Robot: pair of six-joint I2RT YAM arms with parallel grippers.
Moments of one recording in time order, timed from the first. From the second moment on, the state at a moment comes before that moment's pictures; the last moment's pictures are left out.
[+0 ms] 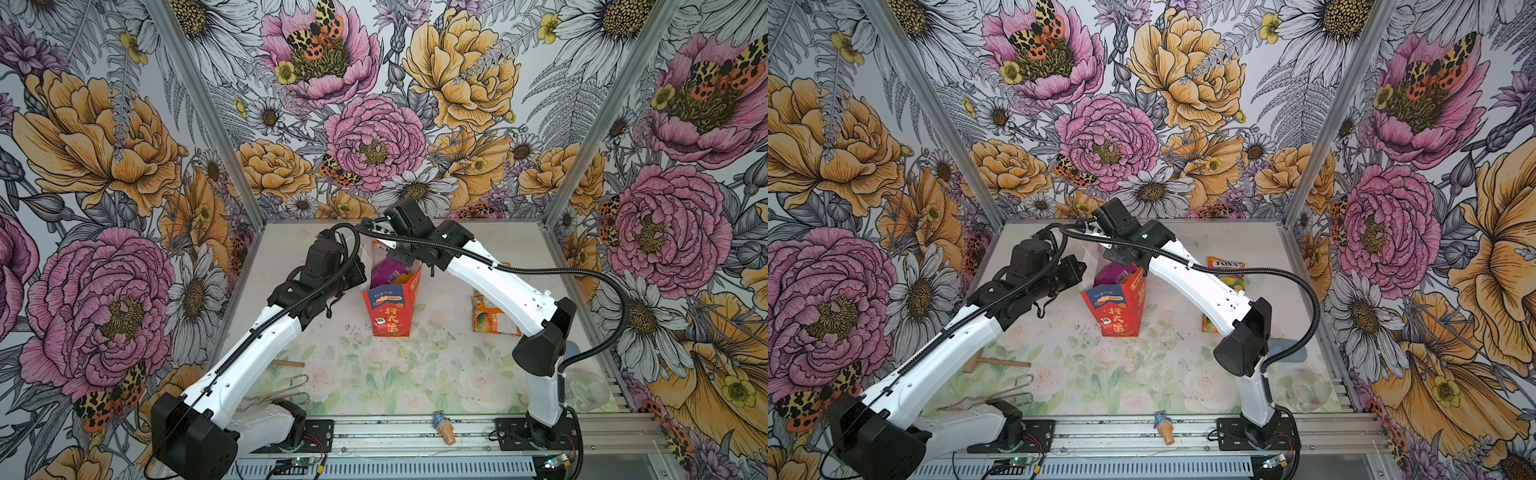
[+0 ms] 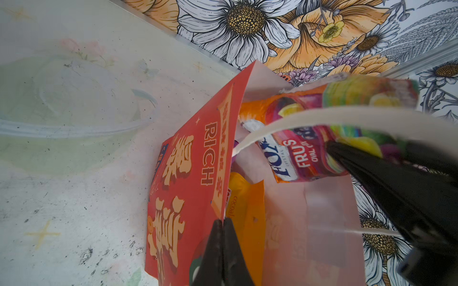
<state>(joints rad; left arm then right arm) -0.46 1.18 1.09 -0.46 0.02 -0.75 0.81 2.00 2.22 -0.99 0.34 -0.60</state>
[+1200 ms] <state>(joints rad) -0.45 1.17 1.08 -0.46 0.02 -0.75 0.82 2.04 2.26 -0.98 0.38 -0.73</state>
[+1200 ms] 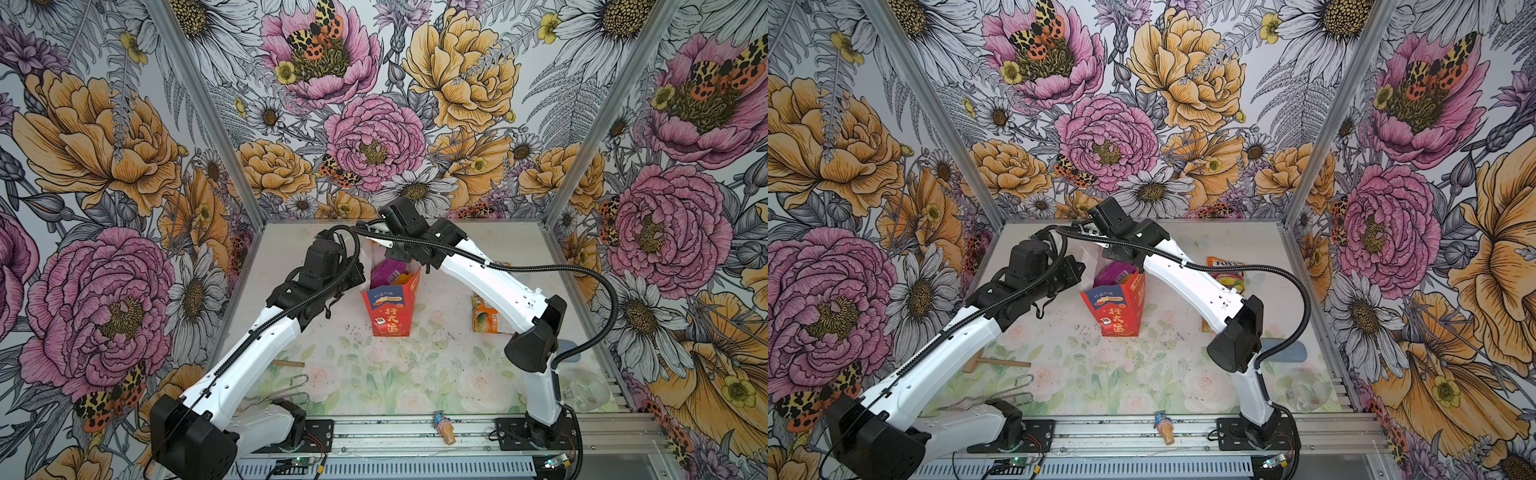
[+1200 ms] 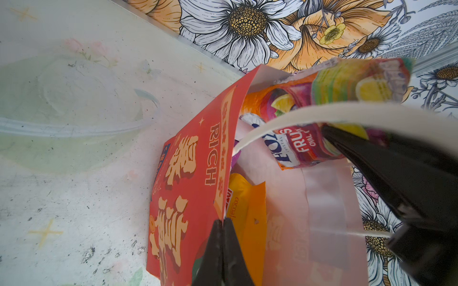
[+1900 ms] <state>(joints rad) -0.45 1.17 1.08 -0.46 0.02 -0.75 0.82 2.03 2.18 -0.92 0.43 -0.75</state>
